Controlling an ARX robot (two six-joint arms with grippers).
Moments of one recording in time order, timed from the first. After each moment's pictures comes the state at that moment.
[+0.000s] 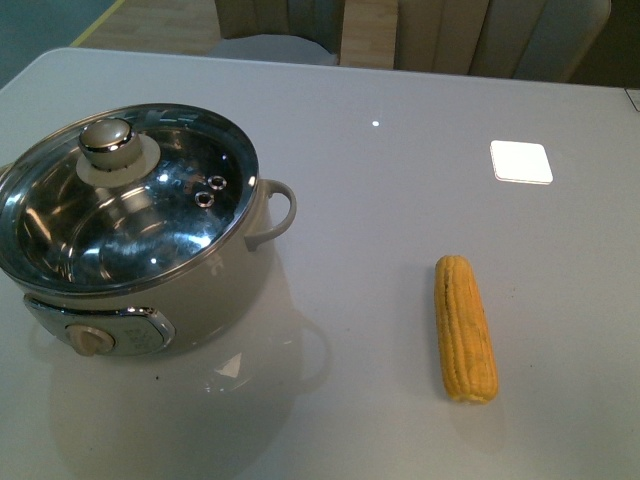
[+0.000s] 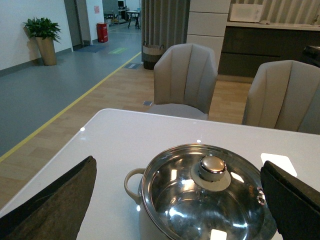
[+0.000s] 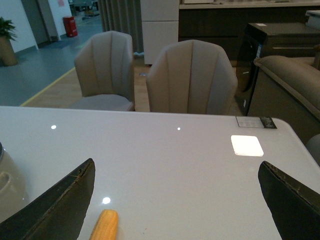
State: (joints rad) left arm 0.00 0.01 0.01 0.00 0.00 -0.01; right arm 0.00 0.00 0.02 0.00 0.00 0.00
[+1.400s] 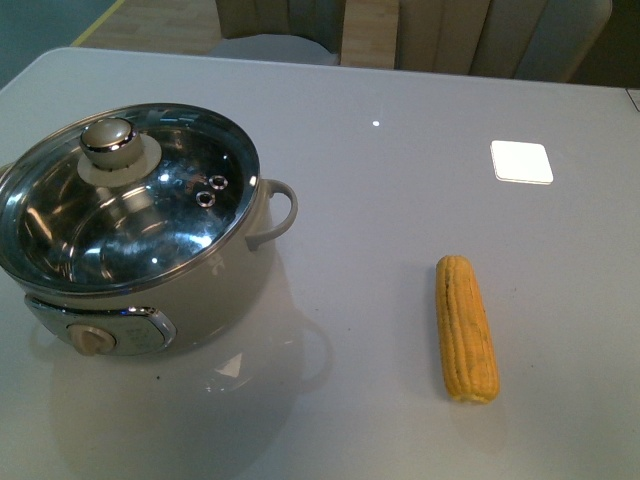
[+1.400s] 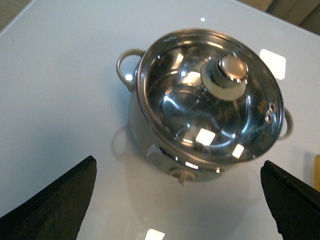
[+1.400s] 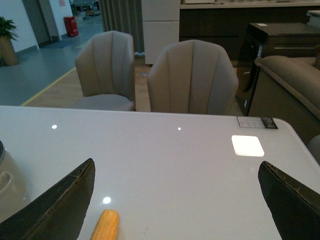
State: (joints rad) left arm 0.07 0.71 0.36 -0.25 0.09 -0.20; right arm 0.00 0.00 0.02 0.00 0.00 0.00
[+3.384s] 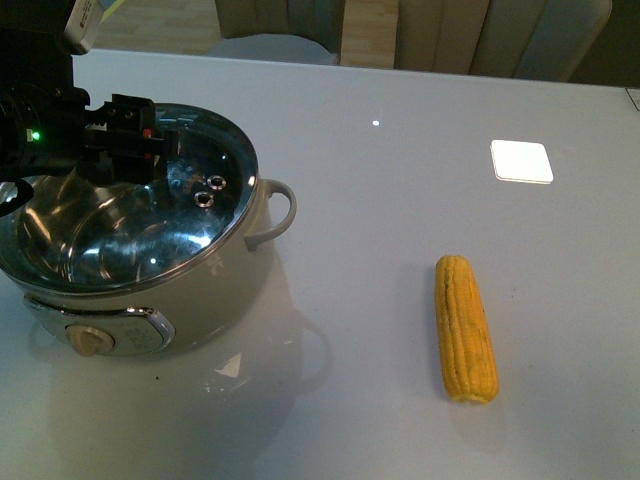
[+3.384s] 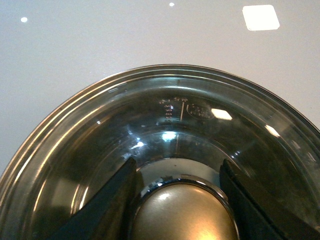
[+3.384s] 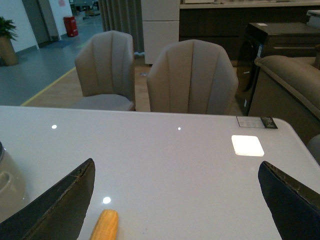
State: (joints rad) left arm -0.15 1.95 0.78 0.57 0.02 0.06; right arm 0.00 0.00 0.02 0.00 0.00 0.00
